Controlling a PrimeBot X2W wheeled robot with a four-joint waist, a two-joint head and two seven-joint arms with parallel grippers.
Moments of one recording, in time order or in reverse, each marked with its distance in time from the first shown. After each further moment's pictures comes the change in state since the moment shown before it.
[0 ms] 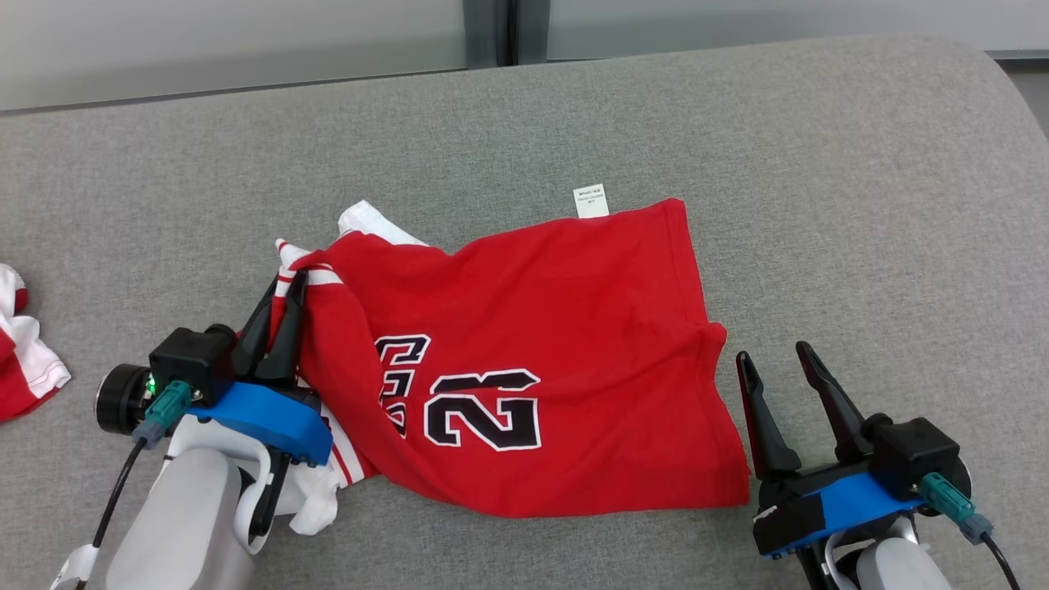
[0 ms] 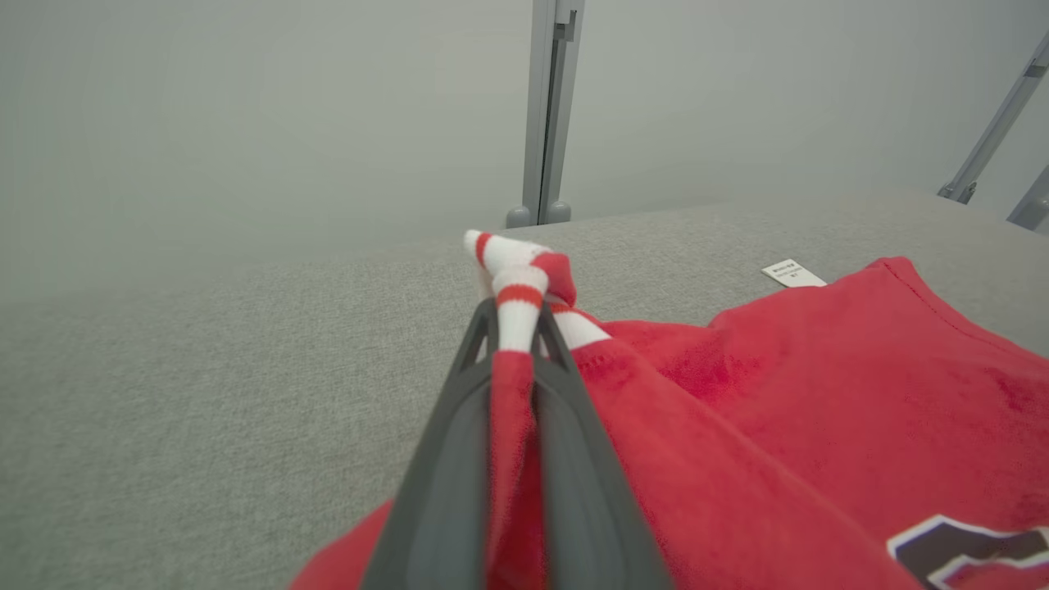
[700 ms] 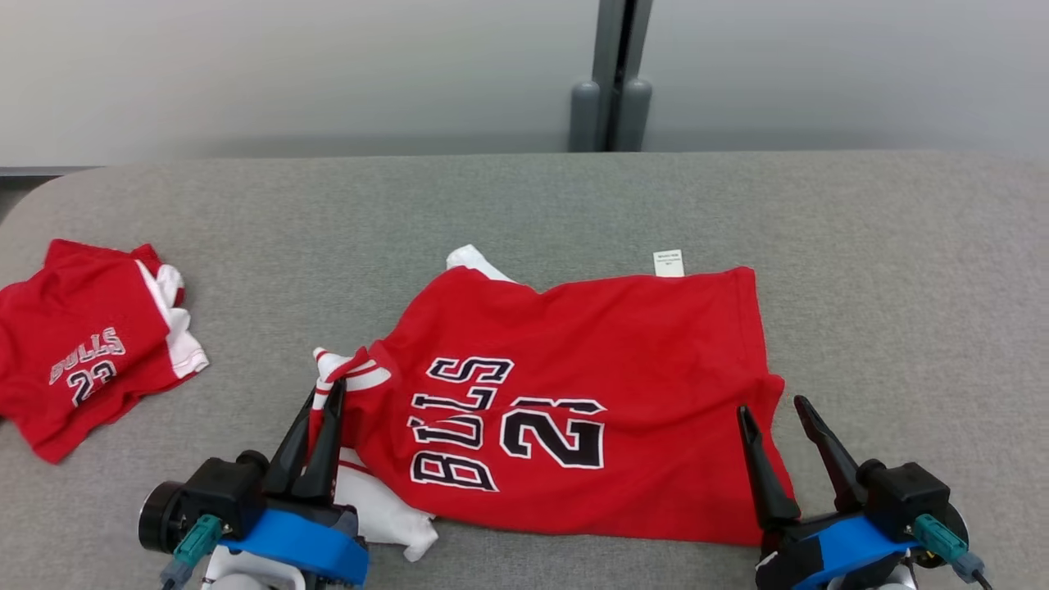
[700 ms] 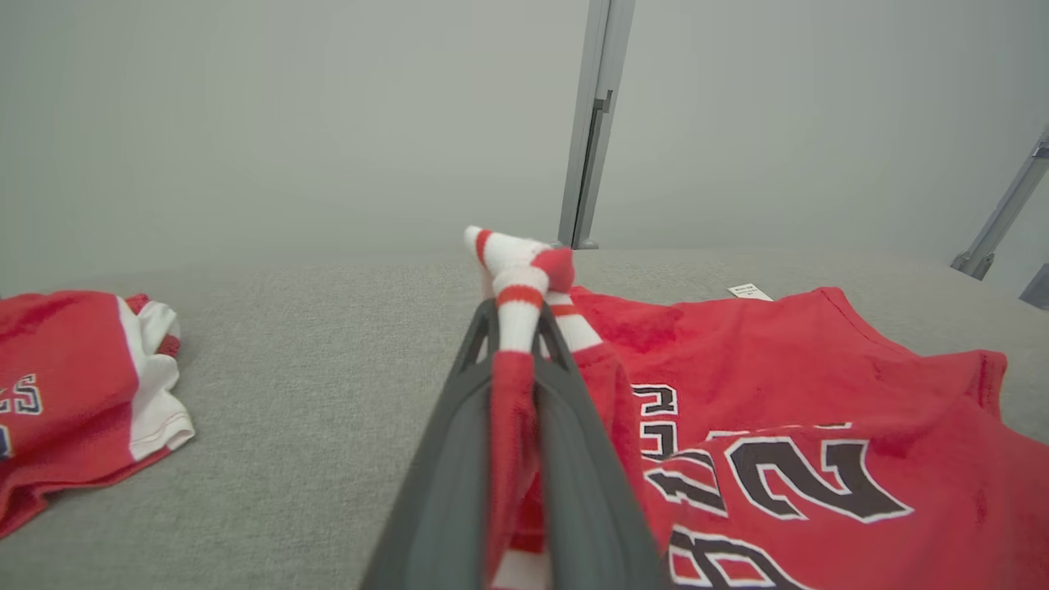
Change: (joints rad) left arm 0.315 -0.039 0.019 -0.255 0.006 0.006 0.000; right arm 0.079 0.000 0.005 0.029 0.011 0.000 0.000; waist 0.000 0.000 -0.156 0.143
